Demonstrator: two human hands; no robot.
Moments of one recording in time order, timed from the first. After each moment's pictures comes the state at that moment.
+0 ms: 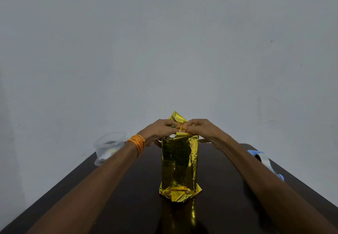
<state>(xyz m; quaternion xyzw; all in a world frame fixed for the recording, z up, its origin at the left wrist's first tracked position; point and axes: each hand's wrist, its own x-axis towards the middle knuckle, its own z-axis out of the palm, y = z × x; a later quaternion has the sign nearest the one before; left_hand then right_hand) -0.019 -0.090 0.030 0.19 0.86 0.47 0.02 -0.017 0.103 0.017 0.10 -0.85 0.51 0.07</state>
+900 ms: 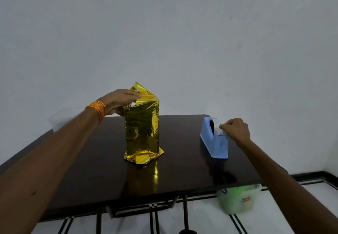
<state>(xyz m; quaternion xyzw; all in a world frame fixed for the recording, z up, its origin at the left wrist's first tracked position) -0.038 -0.097 0.019 0.18 0.84 0.51 0.03 0.074 0.290 -0.079 -0.27 -0.84 0.38 0.26</state>
